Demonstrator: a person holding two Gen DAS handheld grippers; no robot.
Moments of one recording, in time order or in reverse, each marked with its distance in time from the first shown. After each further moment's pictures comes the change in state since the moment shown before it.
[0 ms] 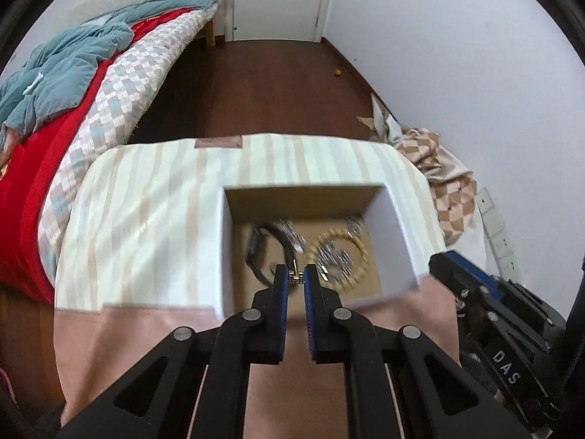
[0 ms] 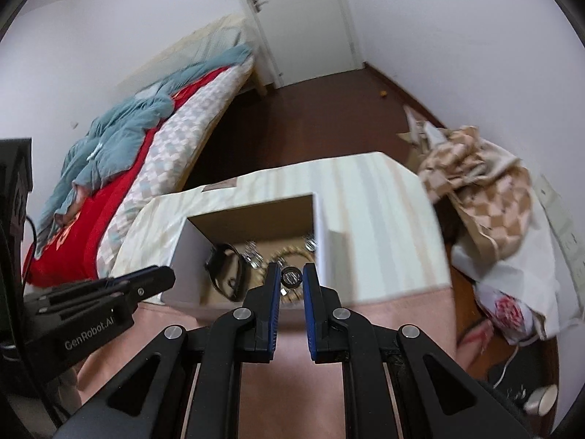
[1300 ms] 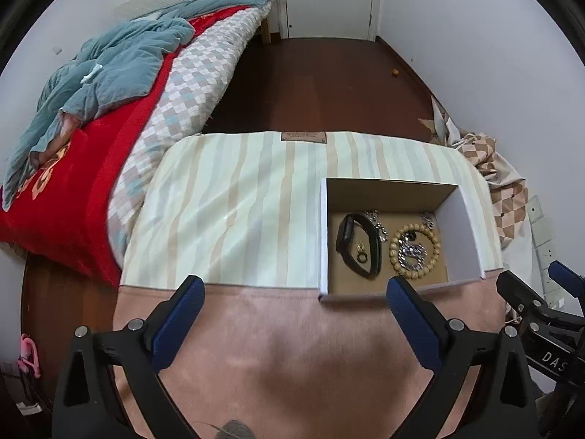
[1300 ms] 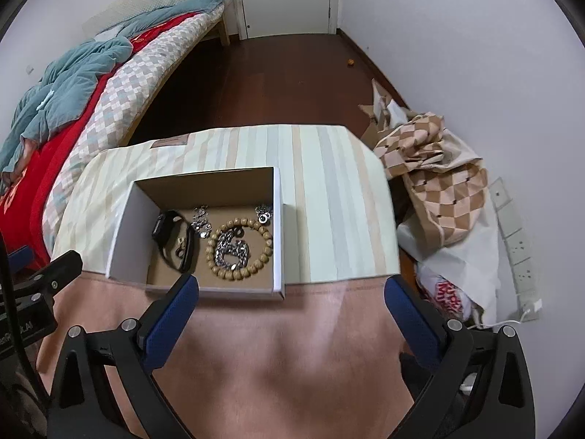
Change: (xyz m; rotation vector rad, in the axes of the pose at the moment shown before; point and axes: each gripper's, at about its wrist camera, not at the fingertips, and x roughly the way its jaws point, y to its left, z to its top) left arm -0.044 0.036 -0.027 -0.060 -0.006 0.219; right arm -0.006 0.011 0.011 -0.076 0.170 -0.276
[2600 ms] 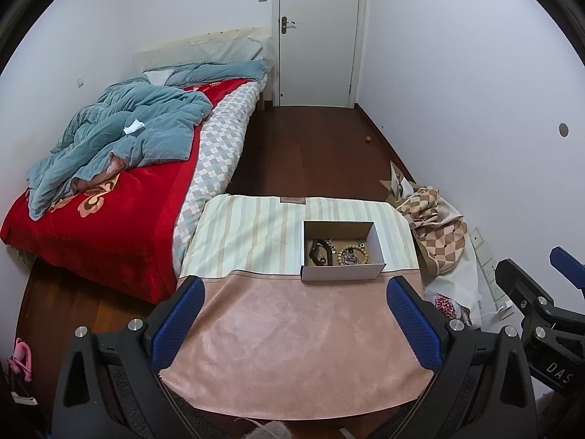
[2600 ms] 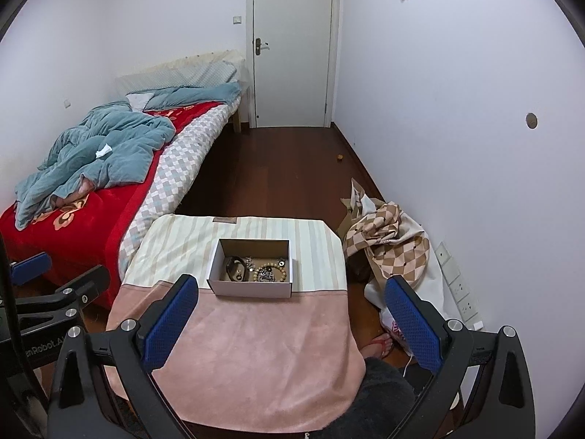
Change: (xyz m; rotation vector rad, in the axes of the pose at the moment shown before) left arm -0.248 0.022 -0.071 -0.006 -0.255 -0.073; right arm -0.319 0.022 -0.077 -0.043 -0.346 -0.021
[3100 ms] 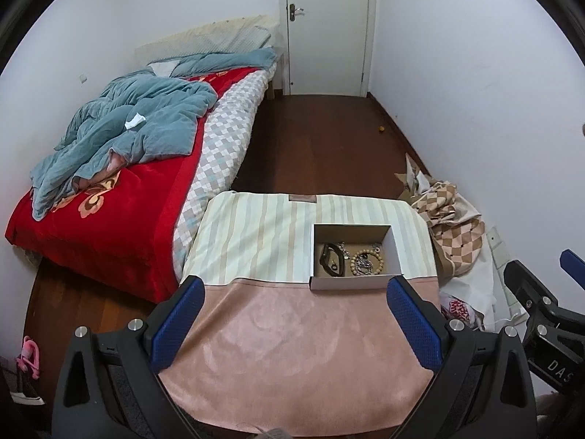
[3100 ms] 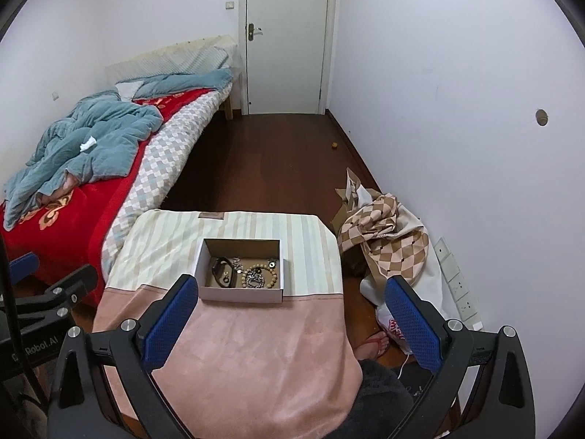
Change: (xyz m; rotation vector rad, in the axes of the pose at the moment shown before) left arm 0.054 -0.004 0.029 -0.007 0.061 0.053; right arm 0.067 -0.004 0.024 0.000 0.063 -0.036
